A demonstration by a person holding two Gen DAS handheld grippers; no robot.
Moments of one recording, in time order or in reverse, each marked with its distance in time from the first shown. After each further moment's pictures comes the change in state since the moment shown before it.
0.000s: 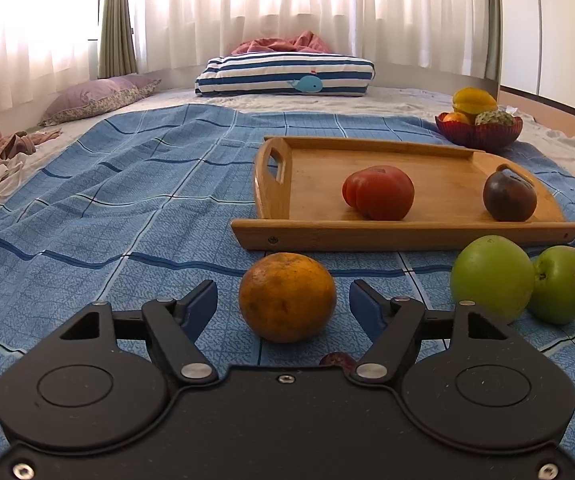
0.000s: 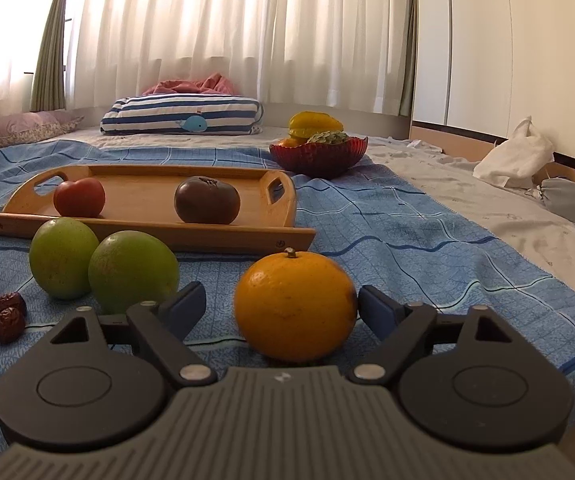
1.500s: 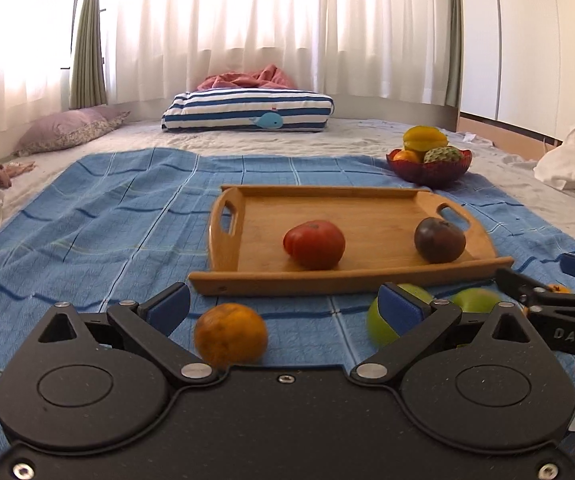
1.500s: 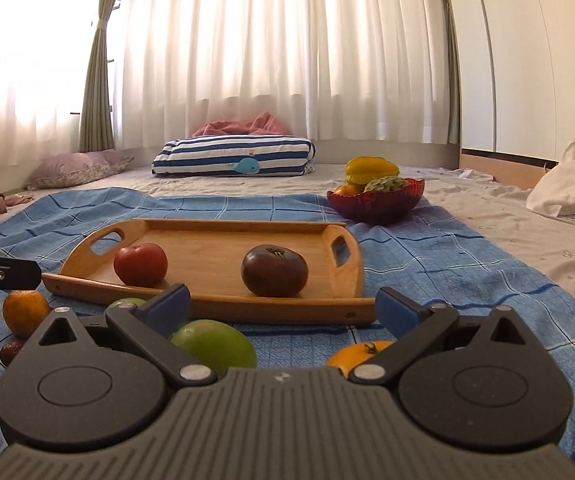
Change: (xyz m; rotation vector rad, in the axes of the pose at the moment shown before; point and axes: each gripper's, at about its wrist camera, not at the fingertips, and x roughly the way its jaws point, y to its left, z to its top) left arm -0.058 -0.016 0.022 0.008 -0.086 -0.107; right arm -0.005 0.014 0.037 0.030 -0.110 0.172
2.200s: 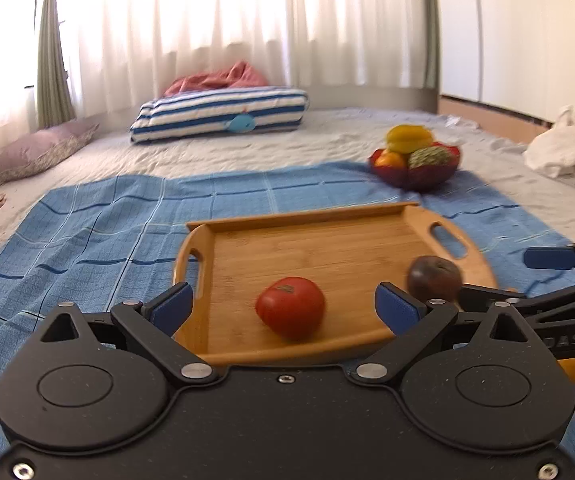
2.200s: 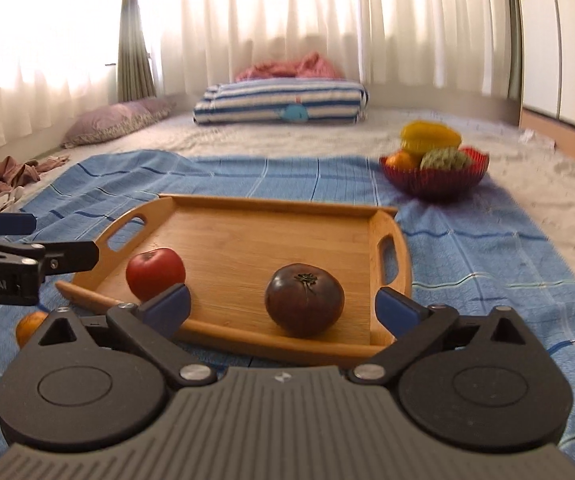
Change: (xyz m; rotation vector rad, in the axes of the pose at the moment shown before) left arm 0.047 -0.028 0.069 0.107 0.019 -0.058; right arm 0.071 -0.007 0.064 -0.037 0.208 0.174
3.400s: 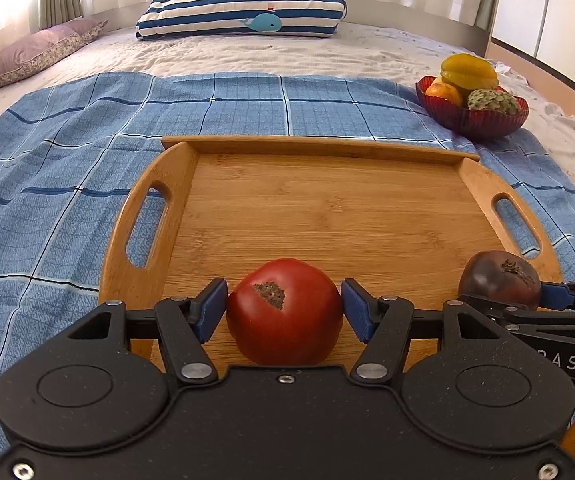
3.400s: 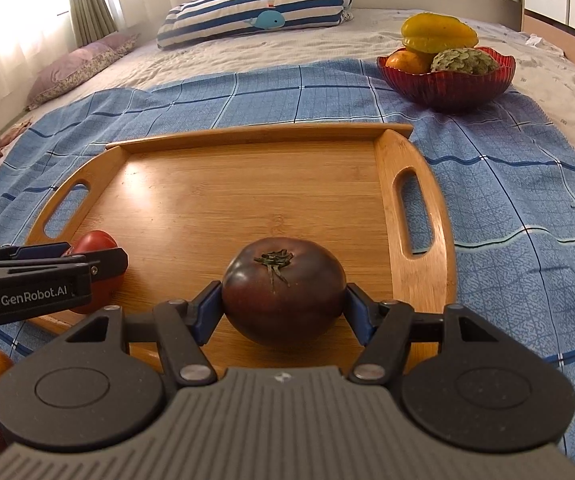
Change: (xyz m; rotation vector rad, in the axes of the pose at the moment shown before) left arm 0.159 0.005 0.017 -0.145 0.315 0.049; right arm 0.118 -0.022 0.021 0.133 0.321 -0.001
